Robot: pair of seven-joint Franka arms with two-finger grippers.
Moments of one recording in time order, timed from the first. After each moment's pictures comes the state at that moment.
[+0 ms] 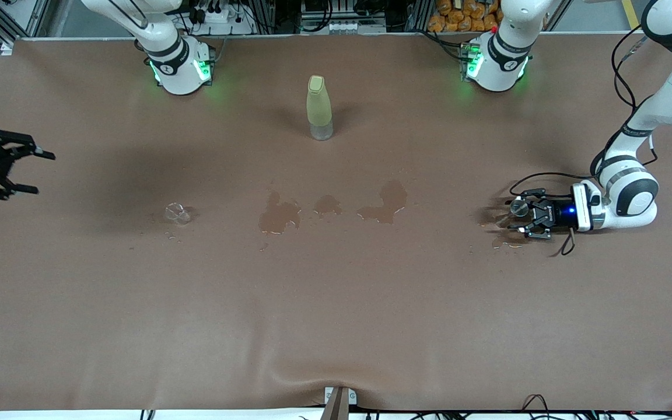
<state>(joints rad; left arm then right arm) 0.73 0.89 -0.38 -1.85 -0.95 1.67 2.50 0.05 0.13 -0.51 -1.77 0.44 1.51 -1.24</state>
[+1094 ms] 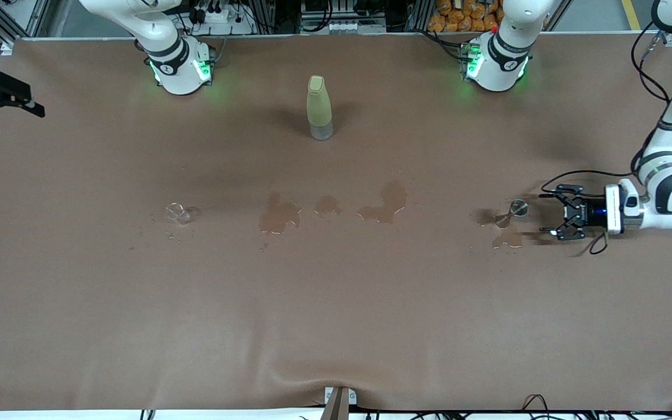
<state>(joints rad) 0.80 0.83 -0.38 -1.72 -0.68 1.64 2.23 0.14 -0.07 -0.21 -1.53 0.10 1.34 -0.27</state>
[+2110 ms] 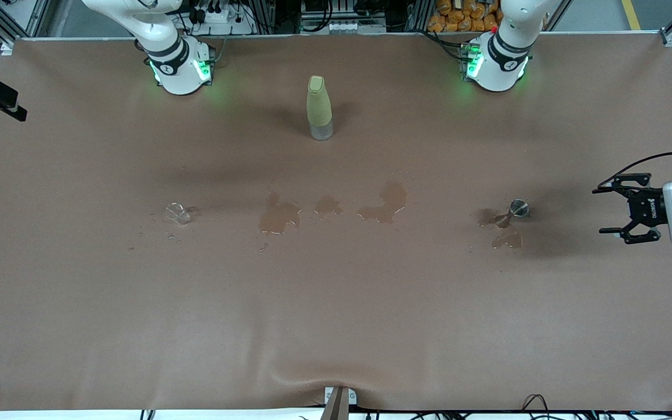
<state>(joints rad) 0.72 0.46 -0.45 -1.60 -0.43 1.63 1.55 -0.02 -0.06 -0.05 -1.49 0.01 1.36 -0.08</state>
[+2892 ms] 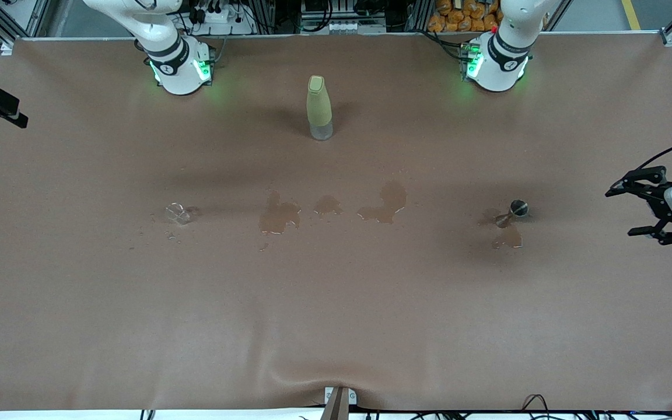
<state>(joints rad) 0.71 0.37 -0.63 -1.48 -0.11 1.64 1.00 -0.05 -0.05 -0.03 -1.49 0.01 1.38 -0.08</state>
